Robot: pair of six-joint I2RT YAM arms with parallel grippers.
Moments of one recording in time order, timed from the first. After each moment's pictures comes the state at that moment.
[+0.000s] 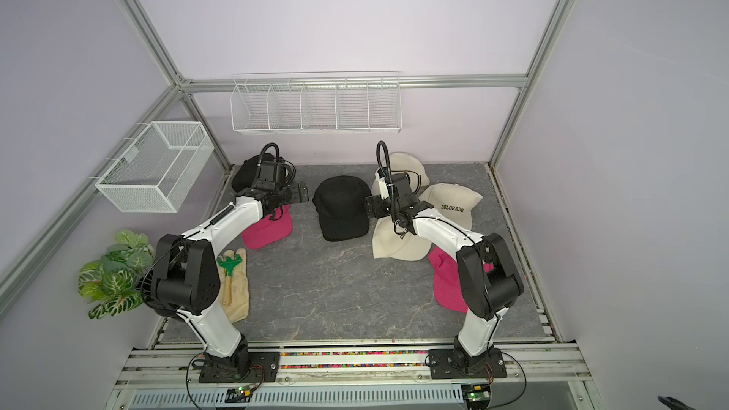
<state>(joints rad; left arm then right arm) -0.29 1.77 1.33 -0.31 -0.12 -0.28 0.50 1.75 1.19 -0.07 -0.10 0.26</state>
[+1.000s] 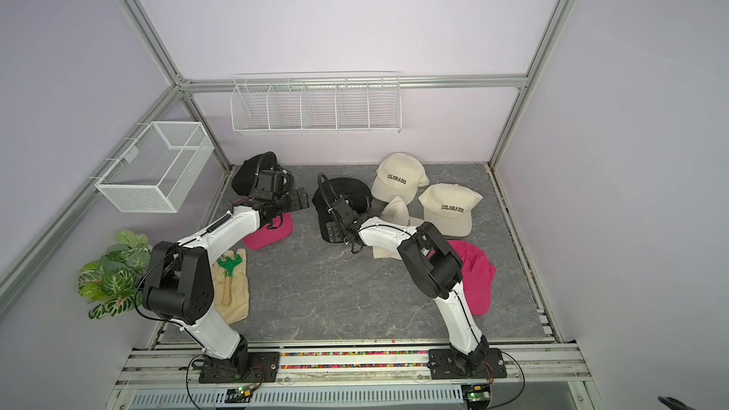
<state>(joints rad) -0.29 1.72 1.22 -0.24 -0.05 -0.33 0.80 2.15 1.52 -0.30 0.24 0.39</state>
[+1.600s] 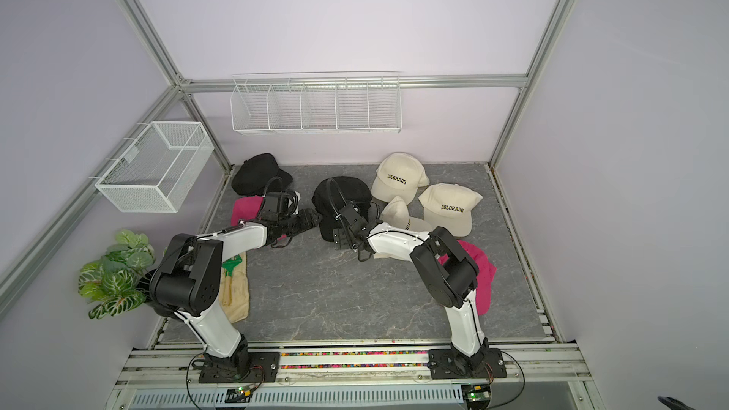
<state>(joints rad) -0.29 1.79 0.96 0.07 0.37 -0.57 0.80 1.97 1.30 -0.27 0.16 0.52</state>
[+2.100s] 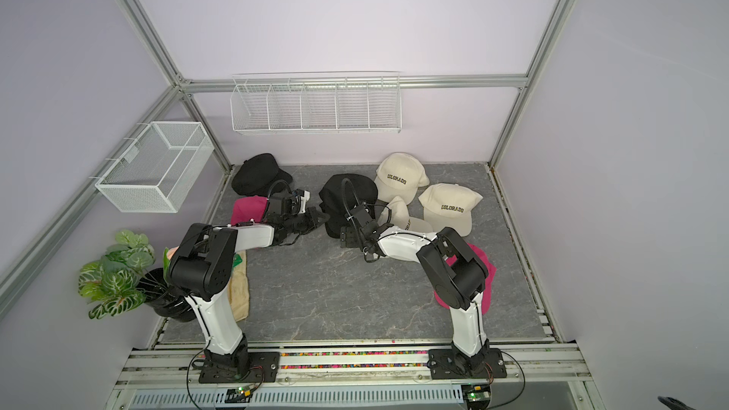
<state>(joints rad) -0.29 1.90 0.98 0.30 0.61 -0.67 0.75 1.95 1.21 -0.13 0.09 0.61</state>
